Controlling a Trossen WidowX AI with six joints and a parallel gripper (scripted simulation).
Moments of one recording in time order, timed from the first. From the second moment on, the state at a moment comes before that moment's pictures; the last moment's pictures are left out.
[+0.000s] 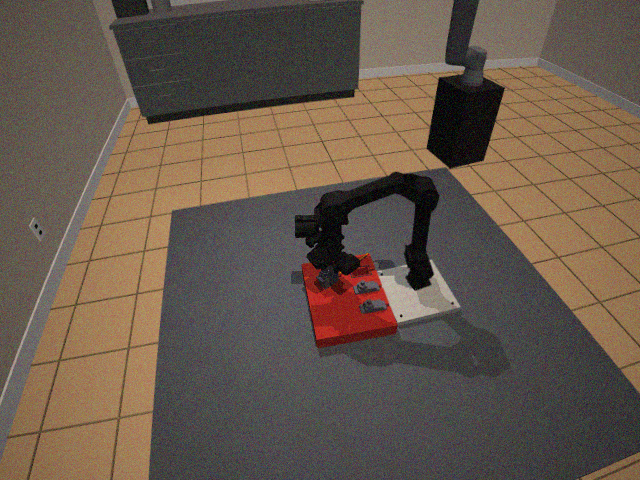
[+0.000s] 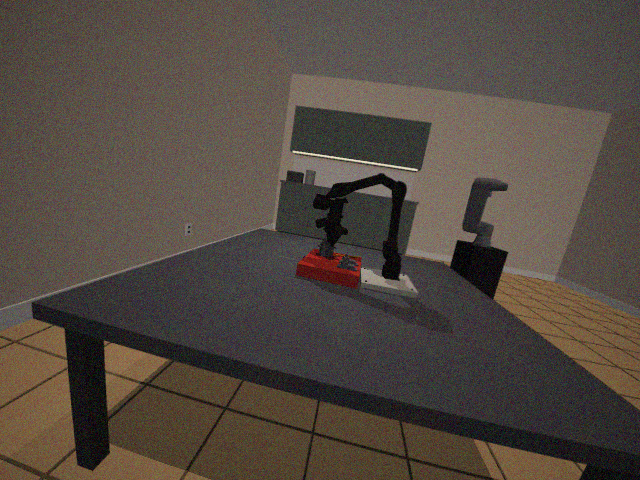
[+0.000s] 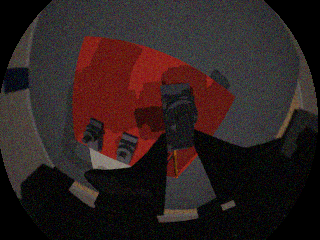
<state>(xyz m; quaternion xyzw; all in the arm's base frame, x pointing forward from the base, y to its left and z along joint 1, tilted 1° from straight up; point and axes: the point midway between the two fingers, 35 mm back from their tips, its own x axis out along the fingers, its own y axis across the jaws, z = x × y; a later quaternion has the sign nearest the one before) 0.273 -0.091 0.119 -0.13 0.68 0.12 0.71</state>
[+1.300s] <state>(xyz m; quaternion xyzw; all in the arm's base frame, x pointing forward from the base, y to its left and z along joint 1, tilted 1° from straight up) 0.264 -0.107 0.145 -0.08 0.69 0.07 0.72</state>
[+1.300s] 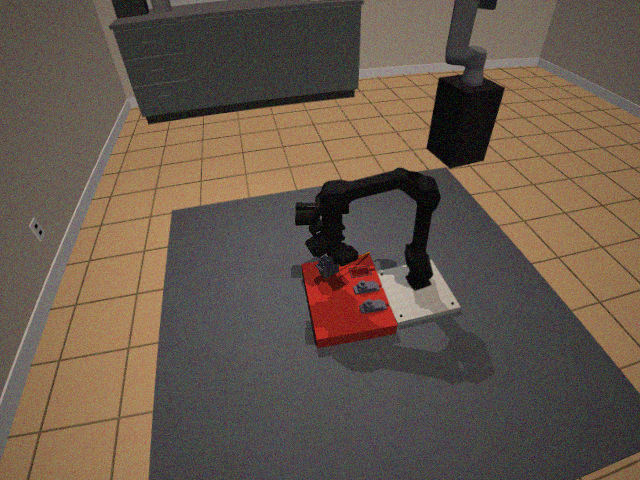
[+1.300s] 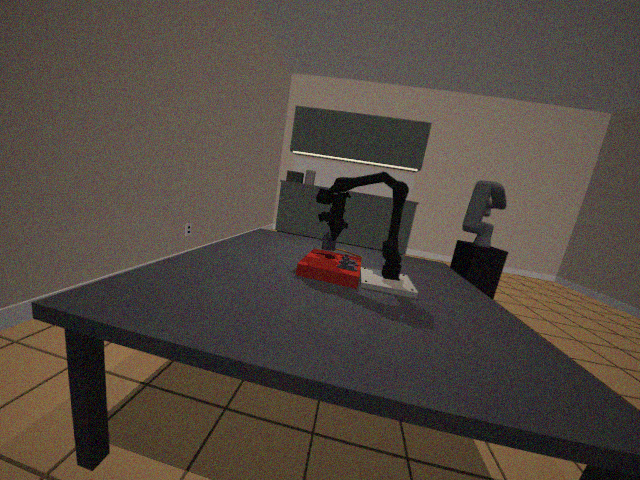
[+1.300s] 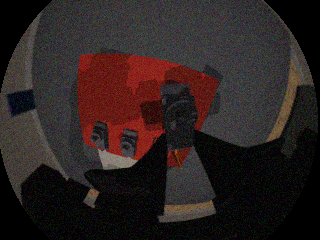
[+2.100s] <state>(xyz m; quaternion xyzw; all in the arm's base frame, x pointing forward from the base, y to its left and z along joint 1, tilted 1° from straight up) 0.228 -0.102 0.144 0.01 0.69 -0.02 0.72</state>
